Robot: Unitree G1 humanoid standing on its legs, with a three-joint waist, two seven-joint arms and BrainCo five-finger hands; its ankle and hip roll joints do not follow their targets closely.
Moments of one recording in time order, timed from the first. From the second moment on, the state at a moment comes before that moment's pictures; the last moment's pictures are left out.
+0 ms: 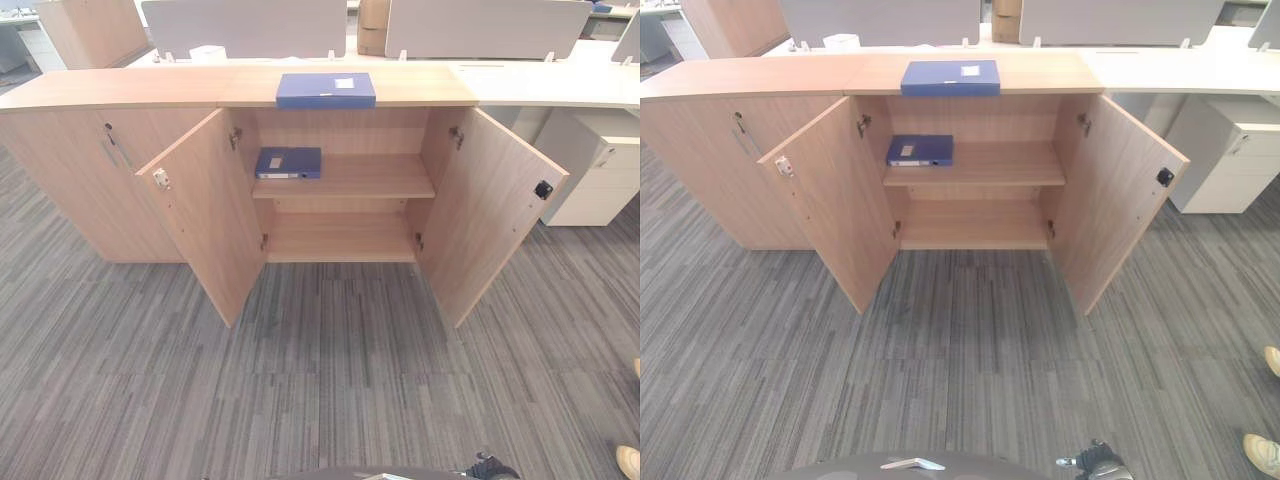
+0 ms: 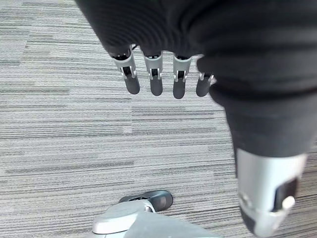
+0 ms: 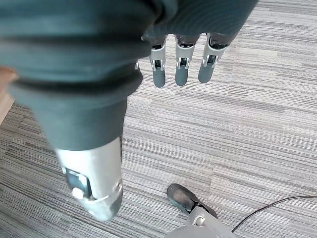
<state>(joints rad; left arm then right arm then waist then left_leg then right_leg) 0.08 0.15 -0.15 1.27 -0.10 0.02 0.01 -0.04 -0.22 0.23 1.30 0.02 0.07 0.01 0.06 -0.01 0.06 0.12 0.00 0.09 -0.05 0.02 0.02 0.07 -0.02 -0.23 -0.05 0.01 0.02</state>
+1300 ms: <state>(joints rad) 0.08 0.15 -0.12 1.29 -0.10 0.02 0.01 -0.04 -0.22 0.23 1.30 0.01 0.07 0.01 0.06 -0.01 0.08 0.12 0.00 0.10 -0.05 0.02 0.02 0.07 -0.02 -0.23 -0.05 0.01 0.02</state>
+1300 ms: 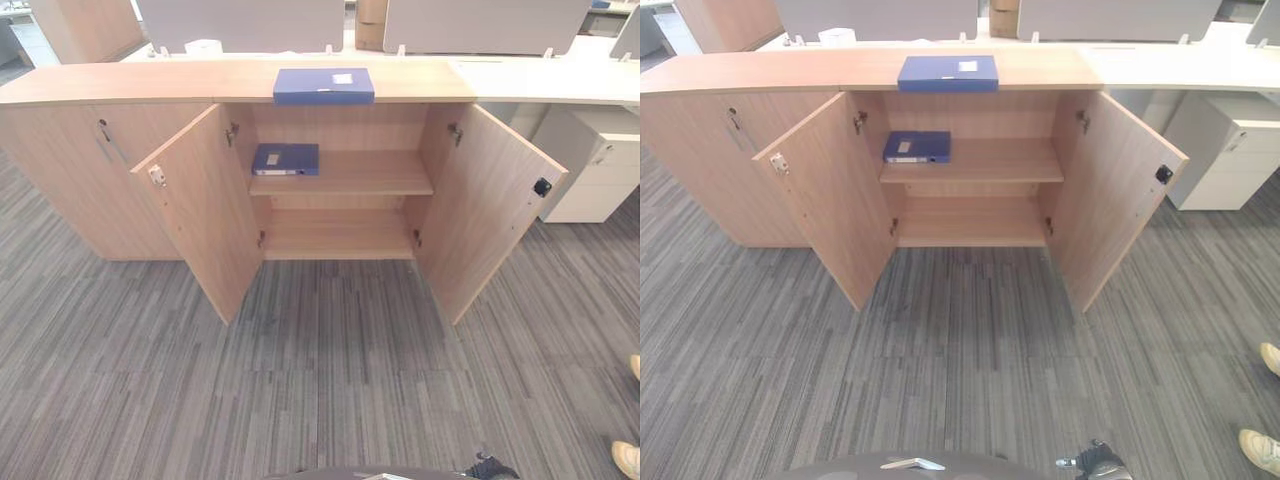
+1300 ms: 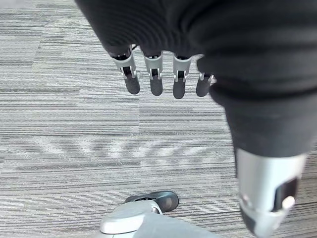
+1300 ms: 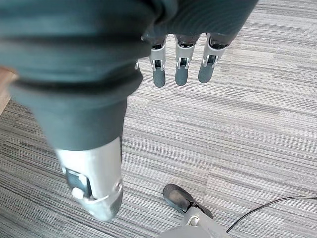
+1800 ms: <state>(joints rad) 0.07 0.15 -0.12 1.29 -0.11 0.02 -0.01 -0.05 -0.22 0.24 1.30 -0.03 0.07 0.03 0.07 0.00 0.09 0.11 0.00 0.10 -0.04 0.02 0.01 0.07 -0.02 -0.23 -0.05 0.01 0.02</state>
